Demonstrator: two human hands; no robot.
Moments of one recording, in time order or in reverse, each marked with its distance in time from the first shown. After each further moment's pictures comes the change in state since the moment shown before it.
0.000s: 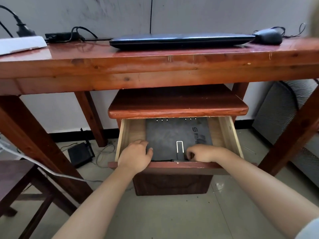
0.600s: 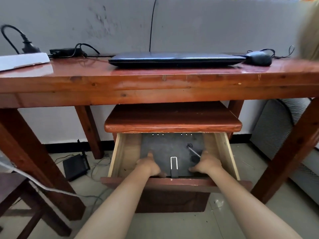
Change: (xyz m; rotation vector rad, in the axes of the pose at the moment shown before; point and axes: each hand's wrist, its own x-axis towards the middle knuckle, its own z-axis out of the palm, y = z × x) left_hand 0.042 0.044 0.024 -0.094 -0.480 -0.327; right_hand 0.009 0.032 0.006 0.349 0.385 0.497
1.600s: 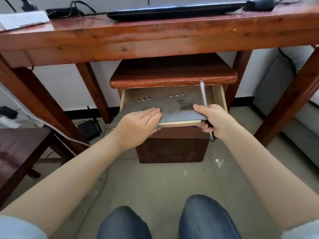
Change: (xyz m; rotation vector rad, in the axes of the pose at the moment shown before) left_hand -0.141 -0.048 -0.018 0.655 0.872 1.068; right_hand -0.122 0.008 -0.040 1.102 -0.275 -0.174
